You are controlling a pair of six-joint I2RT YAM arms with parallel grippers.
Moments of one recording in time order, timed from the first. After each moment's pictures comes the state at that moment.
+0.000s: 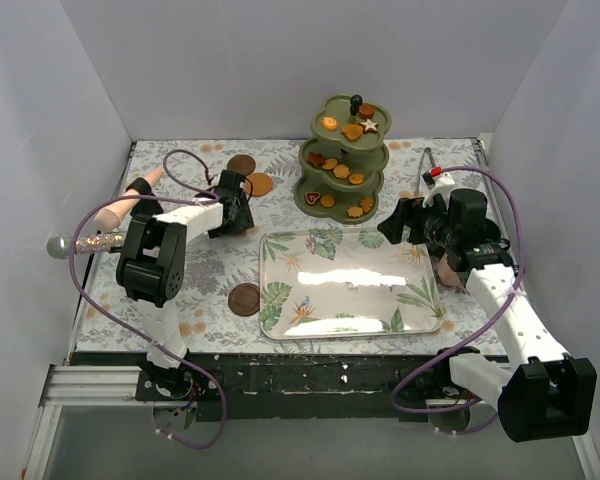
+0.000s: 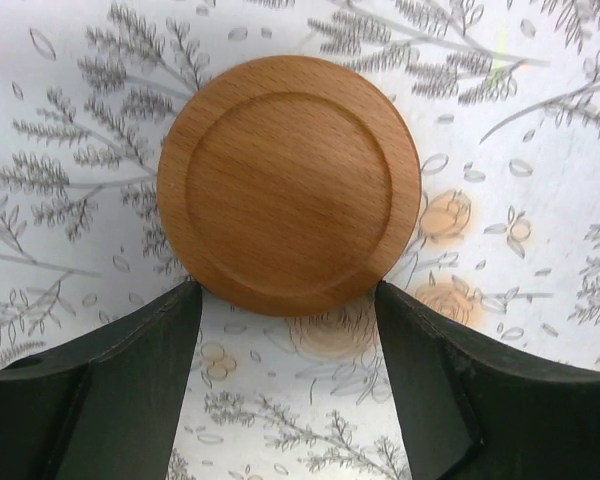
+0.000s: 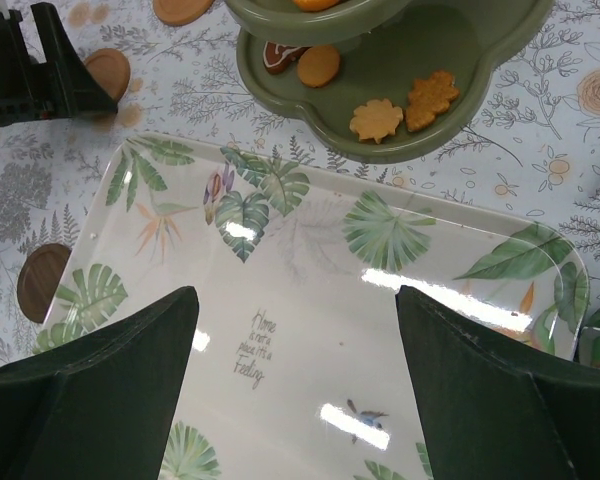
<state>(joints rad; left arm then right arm) -0.30 1.91 1.22 -0.37 -0.29 -0.52 0.15 1.05 0.79 -0.21 -0.43 0.18</state>
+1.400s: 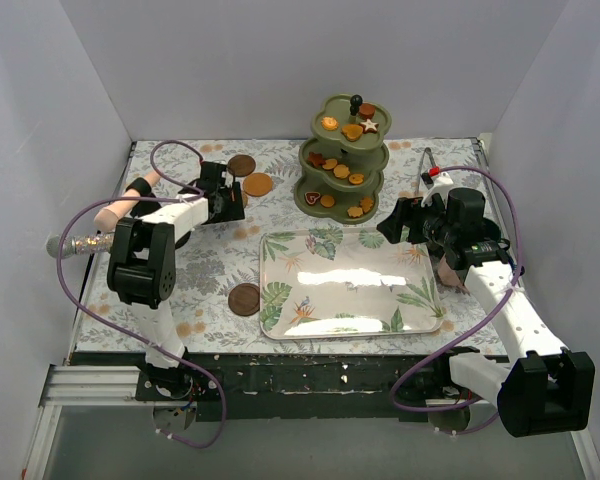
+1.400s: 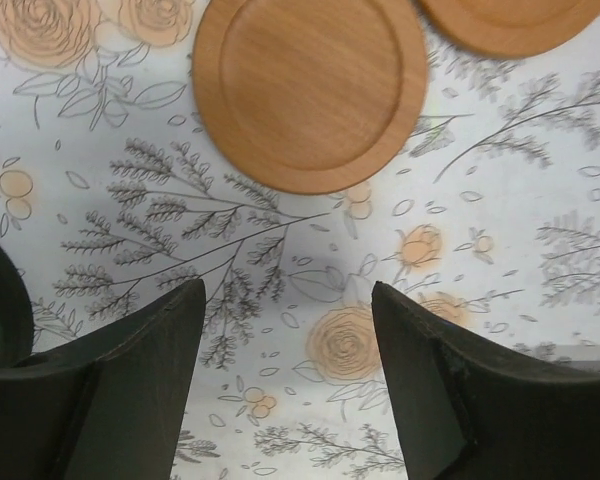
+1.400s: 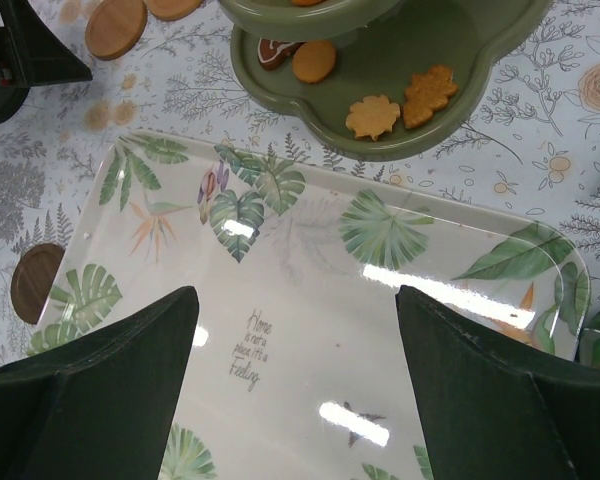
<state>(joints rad) -0.20 1.88 1.26 -0.28 -0.11 -0.28 0.15 1.08 0.79 -0.20 -0.43 0.18</state>
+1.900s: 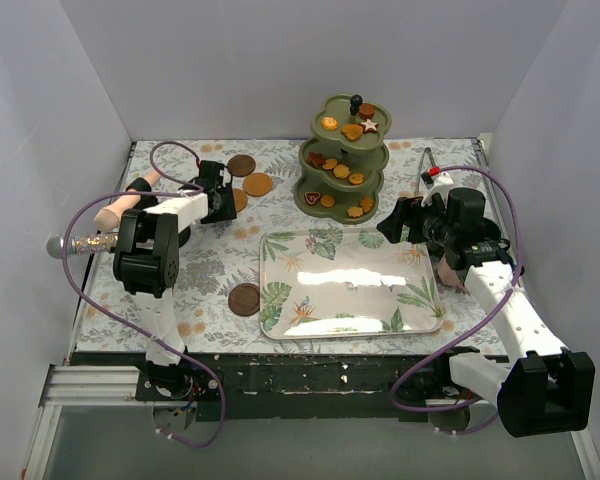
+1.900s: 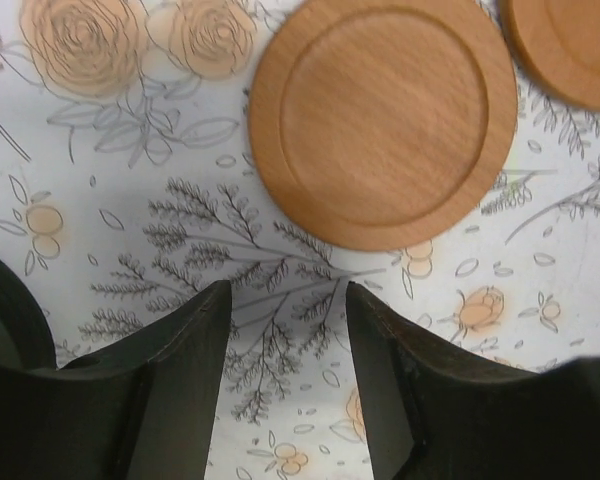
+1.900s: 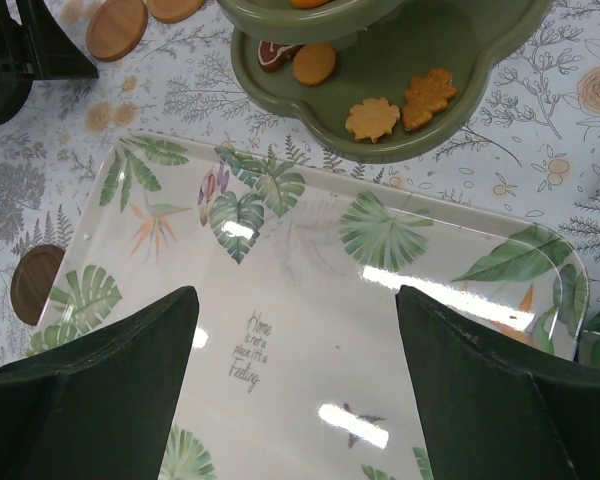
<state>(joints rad) -0.17 1.98 1.31 -0.30 -0.15 -0.28 0.15 1.08 0.79 -0.20 -0.43 0.18</state>
